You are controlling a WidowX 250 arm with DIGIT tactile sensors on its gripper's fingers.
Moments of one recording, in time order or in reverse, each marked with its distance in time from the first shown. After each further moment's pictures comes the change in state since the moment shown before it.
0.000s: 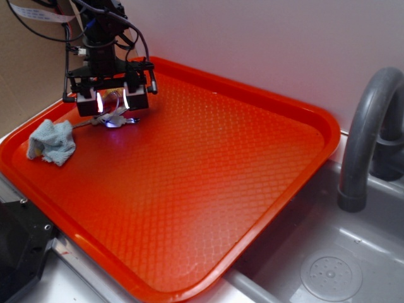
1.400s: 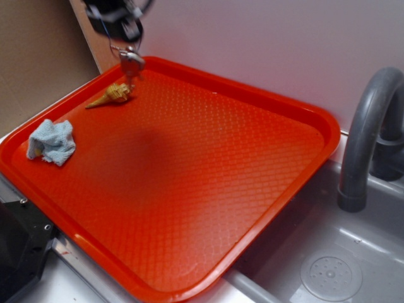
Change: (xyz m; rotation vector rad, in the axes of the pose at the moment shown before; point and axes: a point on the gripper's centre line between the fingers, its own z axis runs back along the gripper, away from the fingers) arm -0.067 -0.027 0.175 -0.402 -0.072 -1.075
